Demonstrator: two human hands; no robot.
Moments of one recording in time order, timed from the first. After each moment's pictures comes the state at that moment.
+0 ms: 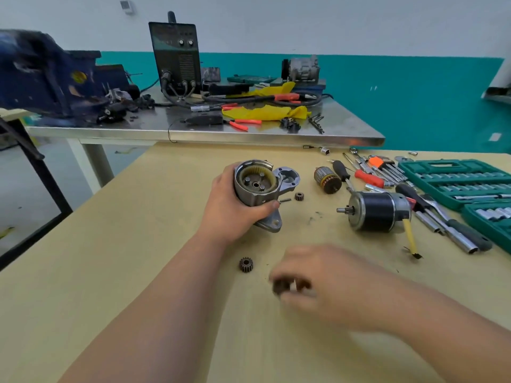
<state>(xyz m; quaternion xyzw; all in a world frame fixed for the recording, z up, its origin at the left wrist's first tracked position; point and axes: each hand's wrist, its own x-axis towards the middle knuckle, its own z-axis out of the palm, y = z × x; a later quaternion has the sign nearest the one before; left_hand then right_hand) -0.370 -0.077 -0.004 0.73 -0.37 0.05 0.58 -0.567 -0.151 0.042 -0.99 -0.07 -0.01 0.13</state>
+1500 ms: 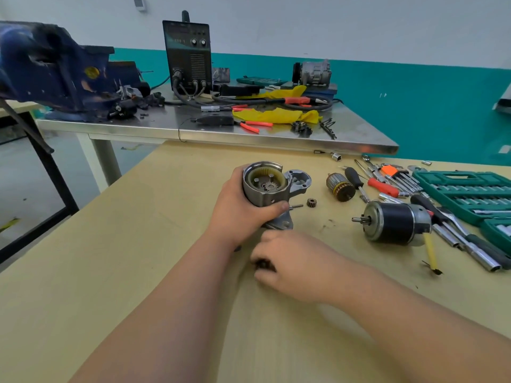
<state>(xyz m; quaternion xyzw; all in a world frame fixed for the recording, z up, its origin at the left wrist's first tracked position) -0.364 -0.073 0.000 0.70 -0.37 0.02 0.61 -0.496 -0.139 0.026 -1.00 -0.05 -0.04 0.07</state>
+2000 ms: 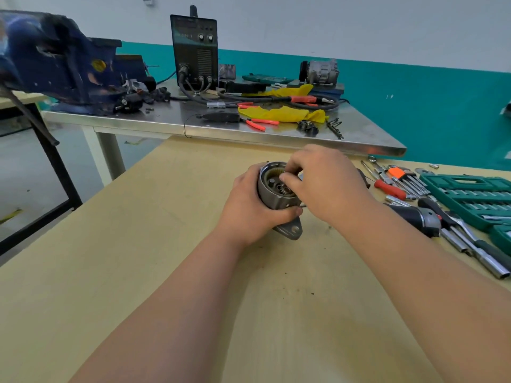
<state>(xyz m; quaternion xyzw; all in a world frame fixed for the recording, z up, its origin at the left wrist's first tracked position) -0.367 -0.076 0.004 0.72 -0.38 0.01 0.58 -0.456 -0.180 0.081 -0.95 0.13 -0.28 0.02</state>
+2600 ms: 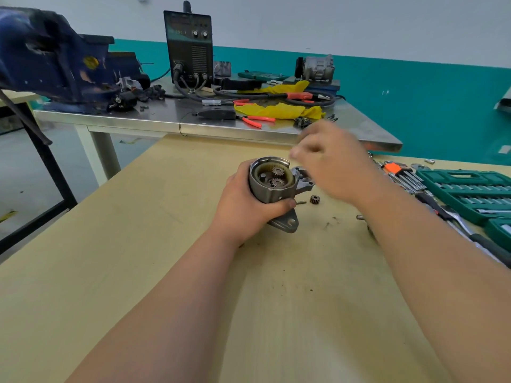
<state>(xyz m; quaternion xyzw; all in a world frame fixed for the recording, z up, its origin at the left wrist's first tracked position) -0.364 -0.074 0.001 0.71 -0.36 0.01 0.61 -0.454 -0.211 0.090 -0.94 0.11 -0.30 0.15</state>
